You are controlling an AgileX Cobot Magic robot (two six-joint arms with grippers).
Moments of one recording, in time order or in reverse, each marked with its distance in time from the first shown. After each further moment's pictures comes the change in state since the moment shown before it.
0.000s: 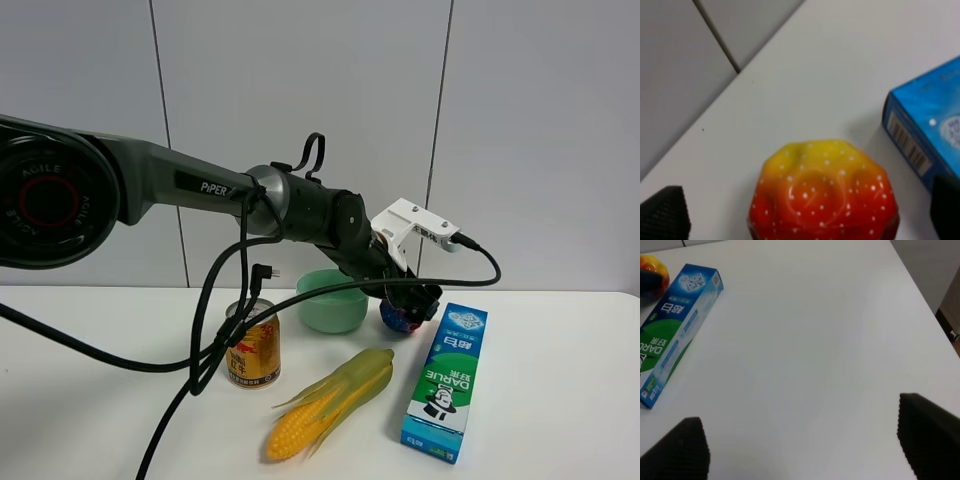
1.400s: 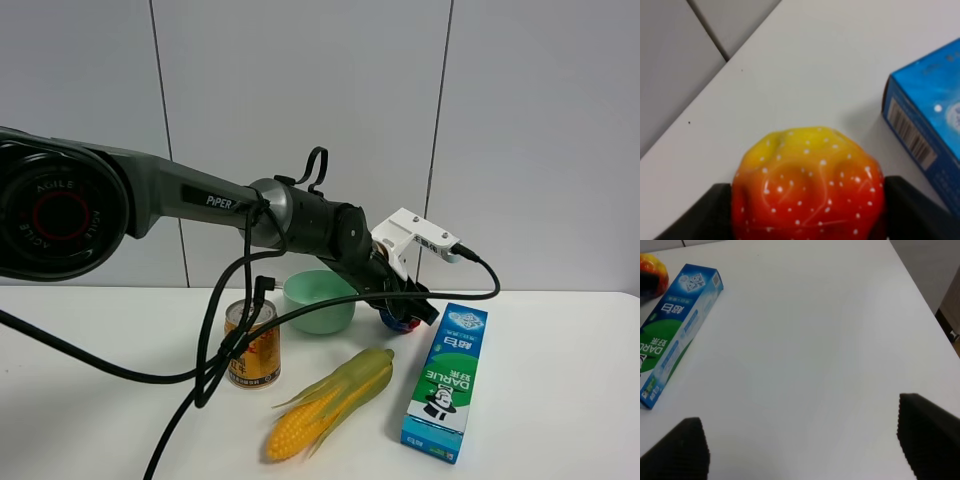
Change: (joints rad) left arm -0.001 0.030 0.000 0.003 -0.028 0.006; right arm 0.000 0.000 0.000 0.000 0.000 0.000
